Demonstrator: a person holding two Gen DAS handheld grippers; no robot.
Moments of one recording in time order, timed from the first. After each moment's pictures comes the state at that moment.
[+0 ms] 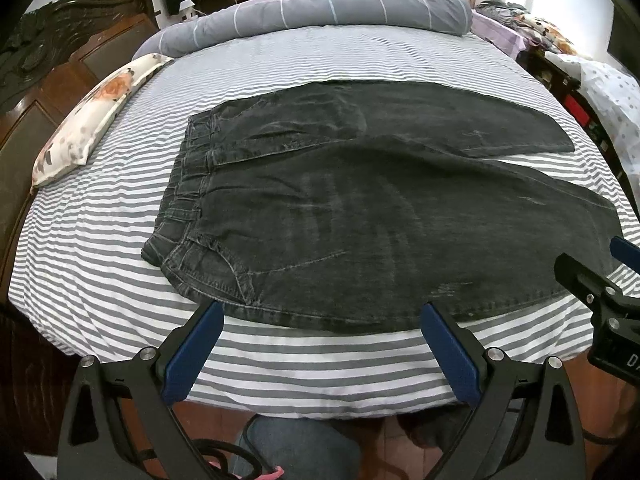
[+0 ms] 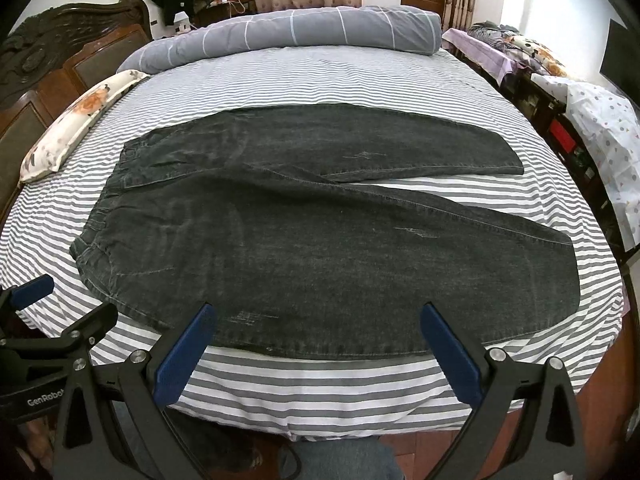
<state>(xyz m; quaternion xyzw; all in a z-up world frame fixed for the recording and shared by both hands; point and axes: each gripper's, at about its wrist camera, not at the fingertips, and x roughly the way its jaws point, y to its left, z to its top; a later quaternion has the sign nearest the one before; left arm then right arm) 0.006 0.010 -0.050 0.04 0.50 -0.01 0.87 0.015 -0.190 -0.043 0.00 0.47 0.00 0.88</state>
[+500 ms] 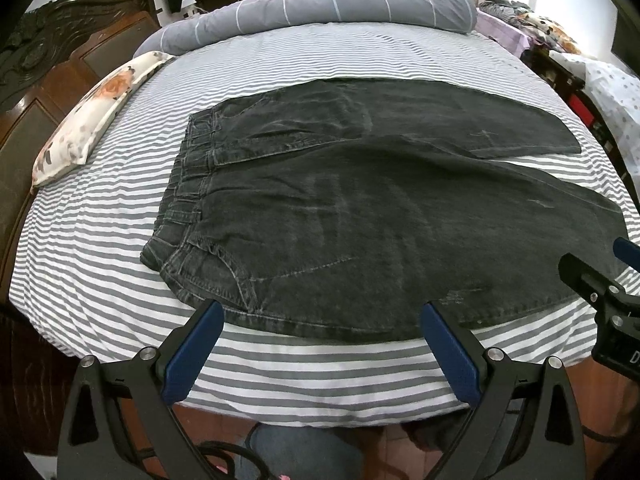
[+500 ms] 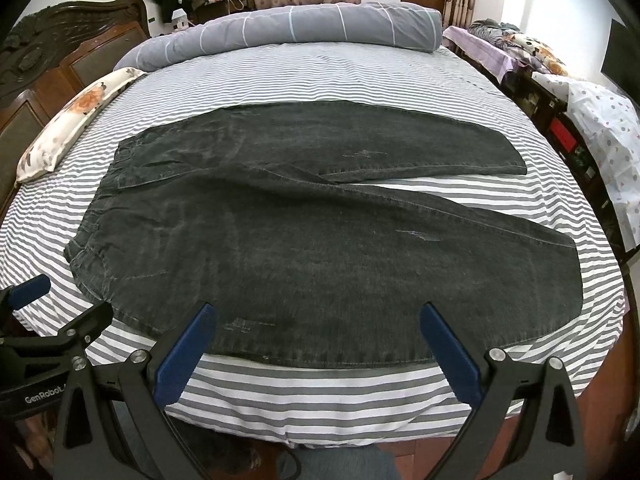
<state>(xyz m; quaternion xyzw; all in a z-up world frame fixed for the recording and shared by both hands) 0.018 0.012 -0.057 0.05 0.50 0.00 0.86 0.028 -0.191 -0.051 0.00 0.48 0.00 0.88</state>
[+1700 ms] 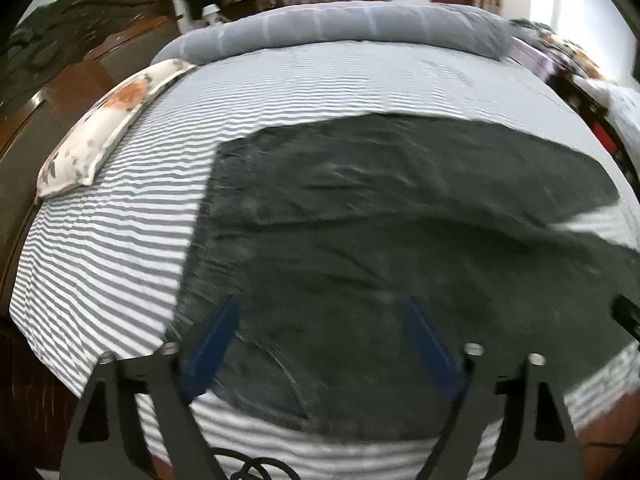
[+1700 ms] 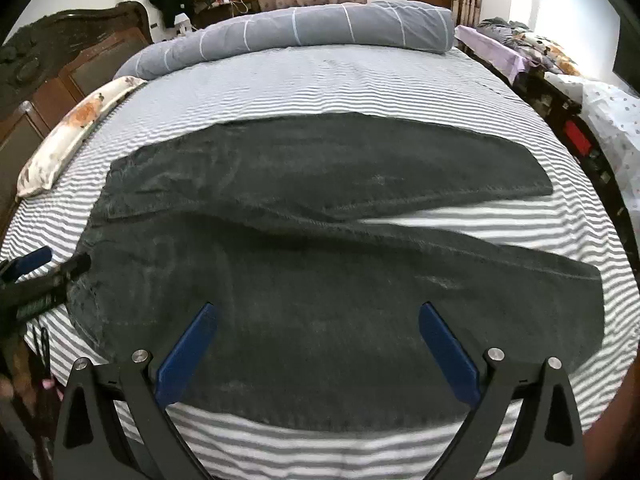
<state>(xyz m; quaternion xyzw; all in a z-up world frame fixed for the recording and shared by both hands) 0.115 0.080 -0.065 0.03 0.47 0.03 0.88 0.093 -0.197 -0.058 0.01 0.47 0.02 0.88</state>
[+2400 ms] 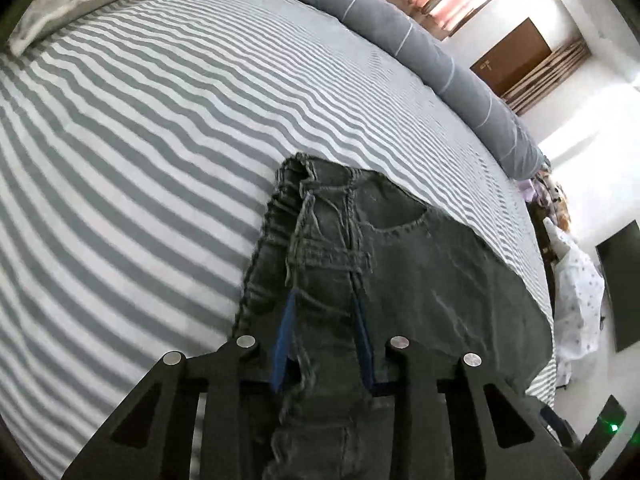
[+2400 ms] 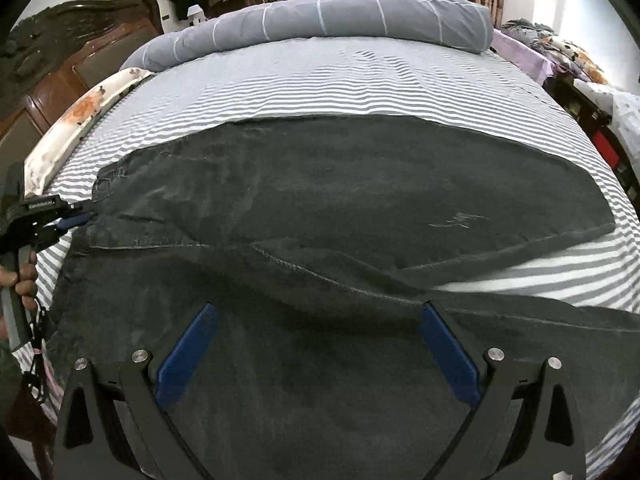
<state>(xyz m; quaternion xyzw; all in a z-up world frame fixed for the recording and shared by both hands) 0.273 0.270 -0.150 -0.28 0.47 -0.05 0.84 0.186 -0.148 -0.114 0.01 0.48 0.05 0.88</state>
